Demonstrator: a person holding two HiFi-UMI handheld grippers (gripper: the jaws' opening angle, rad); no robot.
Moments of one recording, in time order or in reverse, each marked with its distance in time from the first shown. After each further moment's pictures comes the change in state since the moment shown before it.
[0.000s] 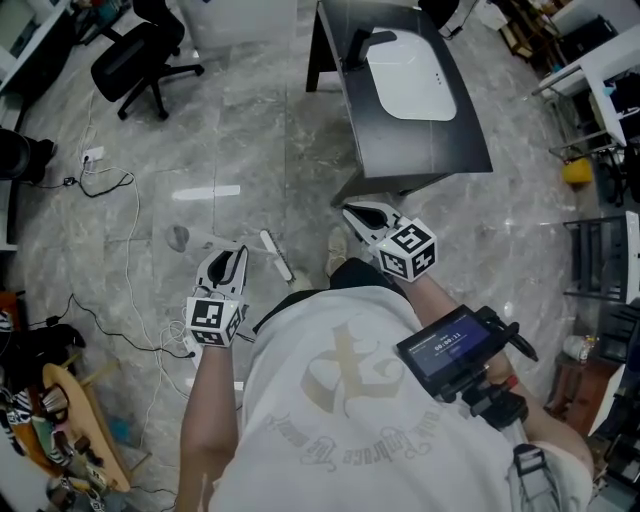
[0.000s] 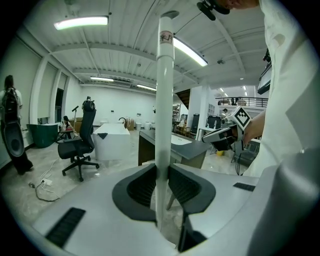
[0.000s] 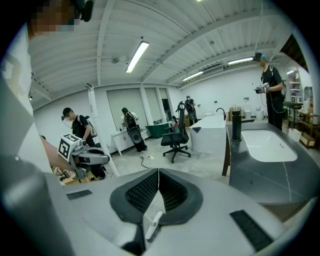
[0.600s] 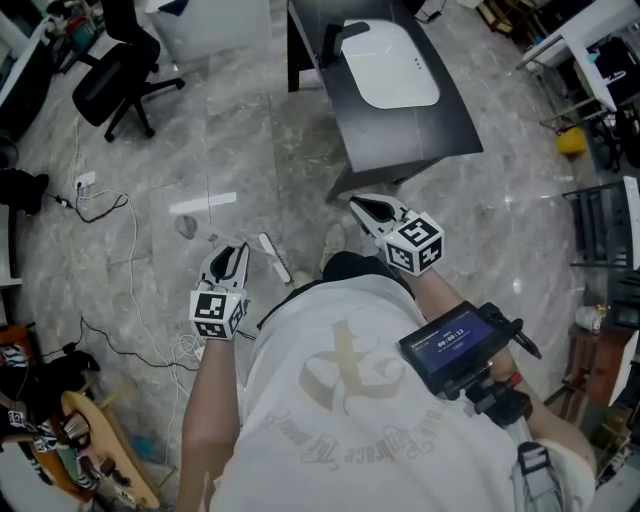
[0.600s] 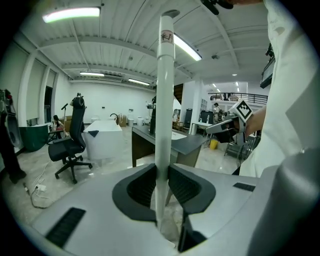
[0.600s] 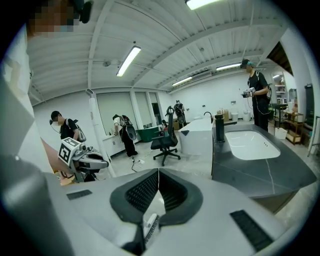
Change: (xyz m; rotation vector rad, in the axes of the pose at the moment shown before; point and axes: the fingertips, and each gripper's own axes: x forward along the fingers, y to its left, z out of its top) left arm 0.038 -0.002 0.001 0.048 0.062 -0.078; right arm -0.029 -0.033 0.004 0.049 -0.045 -0.115
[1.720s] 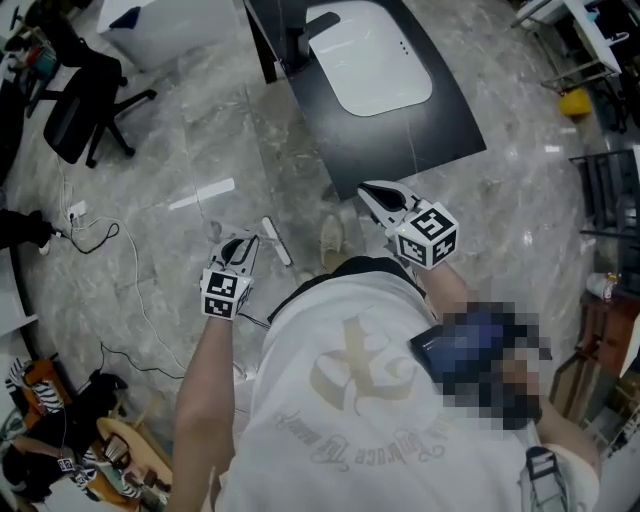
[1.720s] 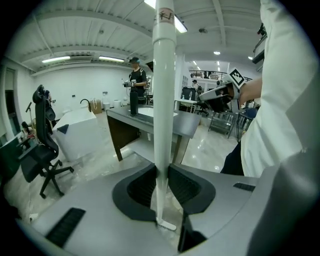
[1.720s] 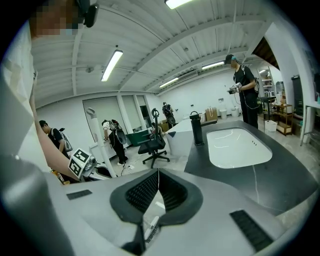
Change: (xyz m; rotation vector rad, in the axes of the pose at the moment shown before) left arm 0.184 0.008 -0.003 0.183 0.273 -0.211; right arm 0.018 -0.149 0.025 0.115 -0.017 -0.072
